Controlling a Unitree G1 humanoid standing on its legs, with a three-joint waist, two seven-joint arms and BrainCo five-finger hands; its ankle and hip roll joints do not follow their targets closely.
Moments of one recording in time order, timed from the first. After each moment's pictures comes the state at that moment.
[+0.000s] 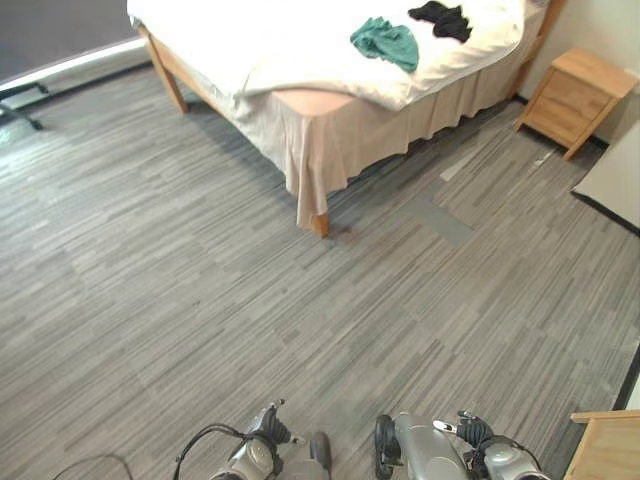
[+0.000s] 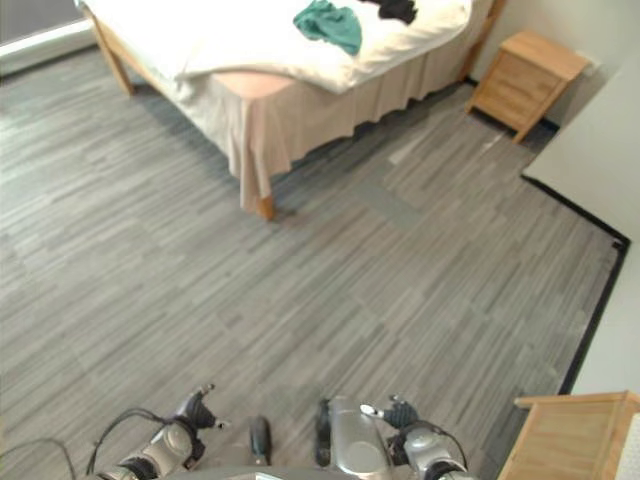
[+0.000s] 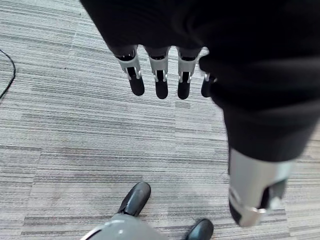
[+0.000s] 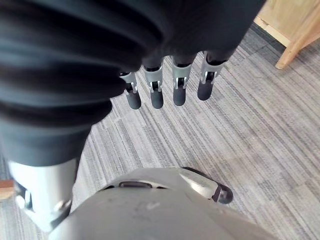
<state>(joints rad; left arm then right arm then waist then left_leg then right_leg) -0.12 0.22 -0.39 1.20 0.28 -0.07 0.12 -0.11 -0.20 0.20 1.22 -0.03 -0.06 -0.07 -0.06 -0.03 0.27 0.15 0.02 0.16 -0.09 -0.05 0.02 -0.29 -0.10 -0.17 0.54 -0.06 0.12</state>
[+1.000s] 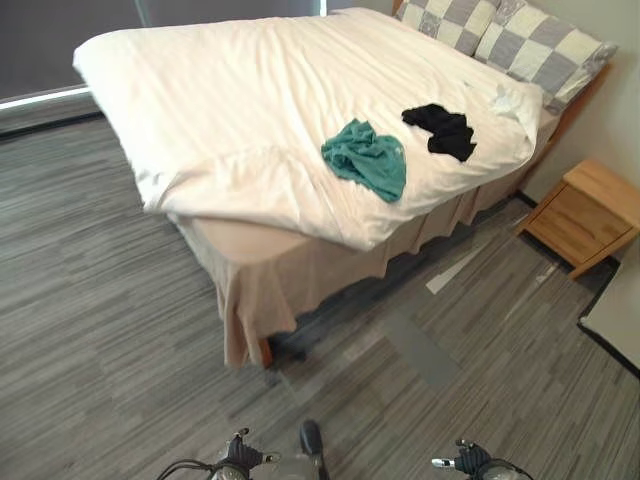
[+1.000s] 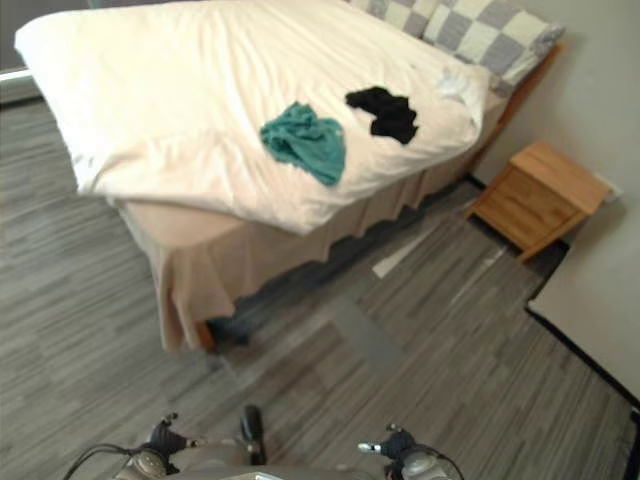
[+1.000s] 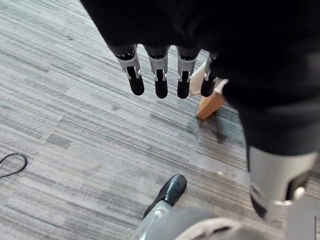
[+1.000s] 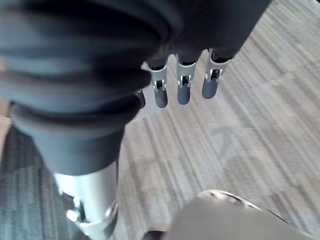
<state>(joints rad) -0.09 0.26 -0.27 1.29 0.22 -0.05 0.13 -0.08 -0.17 0.24 1.25 -0.06 -0.04 -0.07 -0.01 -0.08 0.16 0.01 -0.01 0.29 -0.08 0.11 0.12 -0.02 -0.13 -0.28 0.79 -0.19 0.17</state>
